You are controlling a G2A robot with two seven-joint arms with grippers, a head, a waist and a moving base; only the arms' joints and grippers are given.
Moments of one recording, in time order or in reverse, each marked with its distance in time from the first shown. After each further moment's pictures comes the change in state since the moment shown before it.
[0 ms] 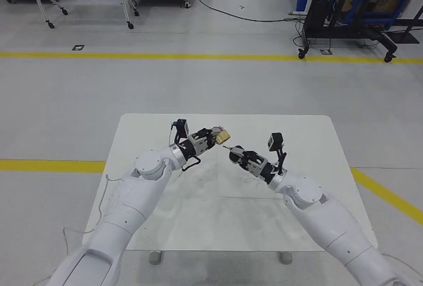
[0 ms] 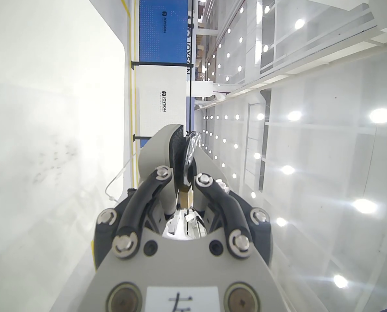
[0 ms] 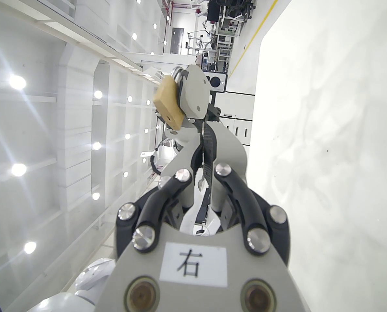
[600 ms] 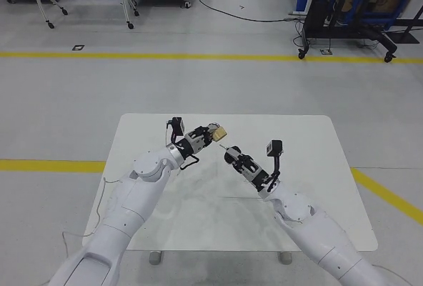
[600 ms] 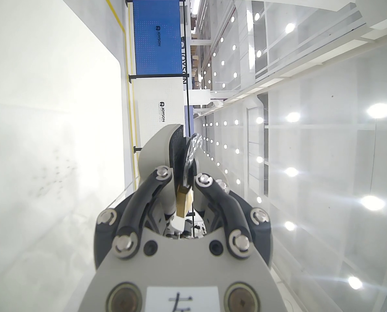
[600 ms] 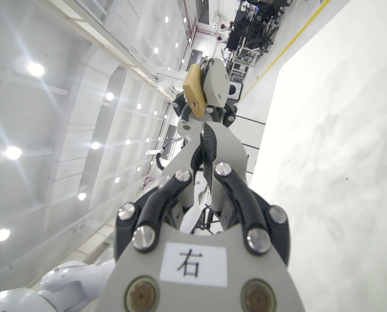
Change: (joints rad) left arm 0.027 0.003 -0.029 -0.040 0.046 -0.043 0.054; right arm -0.081 -0.047 -0.041 -0.070 -0.206 -0.192 -0.304
